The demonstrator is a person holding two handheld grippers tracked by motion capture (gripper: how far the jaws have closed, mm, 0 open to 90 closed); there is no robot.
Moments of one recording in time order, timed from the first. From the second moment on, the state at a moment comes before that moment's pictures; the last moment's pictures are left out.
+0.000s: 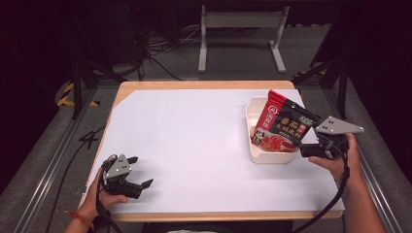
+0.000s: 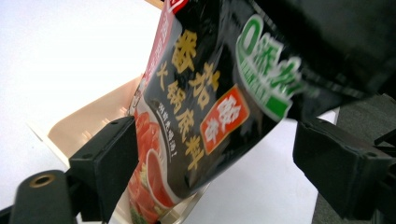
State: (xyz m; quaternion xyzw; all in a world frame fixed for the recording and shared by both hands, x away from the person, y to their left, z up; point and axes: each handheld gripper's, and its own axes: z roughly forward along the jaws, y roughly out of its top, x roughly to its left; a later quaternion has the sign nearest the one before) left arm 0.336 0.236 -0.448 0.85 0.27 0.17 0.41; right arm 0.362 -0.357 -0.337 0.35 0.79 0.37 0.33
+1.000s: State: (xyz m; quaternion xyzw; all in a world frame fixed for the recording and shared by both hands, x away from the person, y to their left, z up) left arm 0.335 0.238 -0.447 0.85 0.27 0.17 0.41; right arm 0.331 -0.368 -0.387 0.36 0.80 0.36 0.31
